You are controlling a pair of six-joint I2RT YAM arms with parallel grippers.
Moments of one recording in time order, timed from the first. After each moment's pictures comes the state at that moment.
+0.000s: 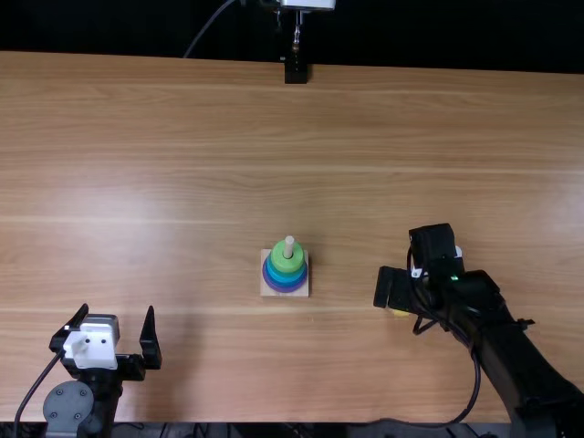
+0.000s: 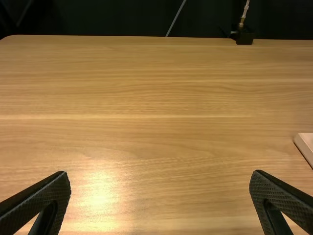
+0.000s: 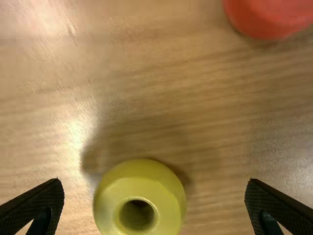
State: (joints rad) left arm -0.04 0.01 0.10 -0.37 0.00 -0.06; right arm 0.16 1.54 0.82 -0.58 0.04 0.32
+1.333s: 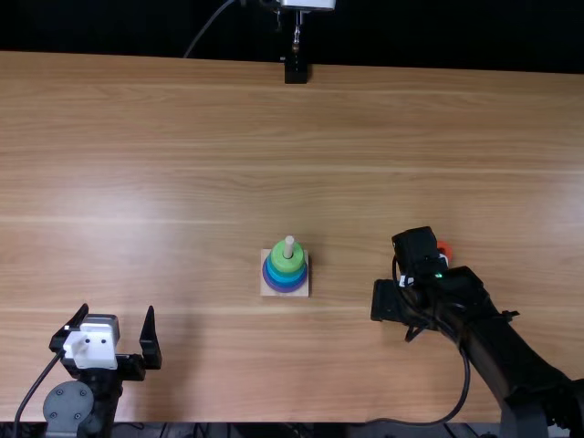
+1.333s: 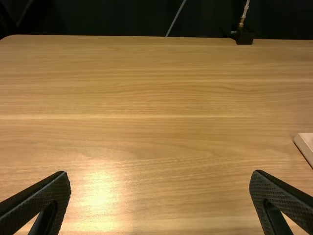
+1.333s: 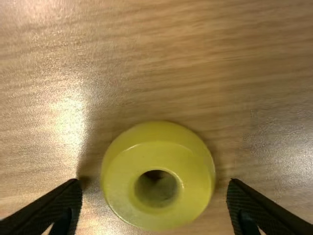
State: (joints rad) left arm -0.04 0.01 0.10 -0.38 0.00 -0.06; right arm 0.22 1.58 0.83 -0.67 0.04 0.34
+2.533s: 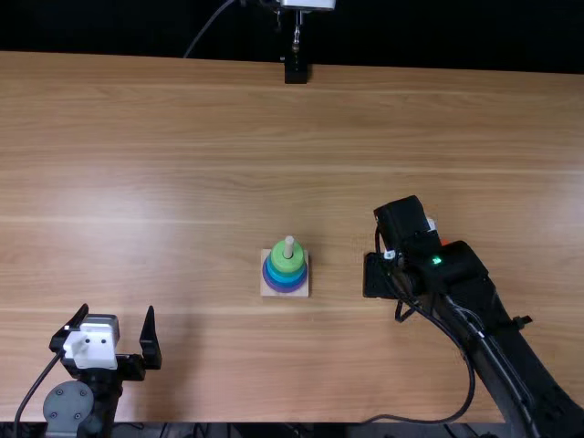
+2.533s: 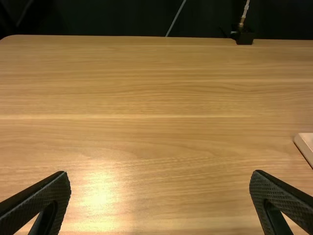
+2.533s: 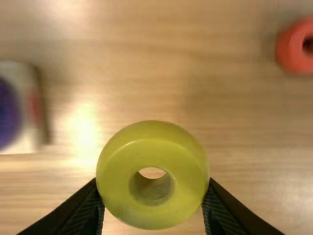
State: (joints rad) left arm -0.04 0.01 0.10 -0.38 0.00 -0.06; right arm 0.36 1.51 1.15 -0.93 0.05 0.35
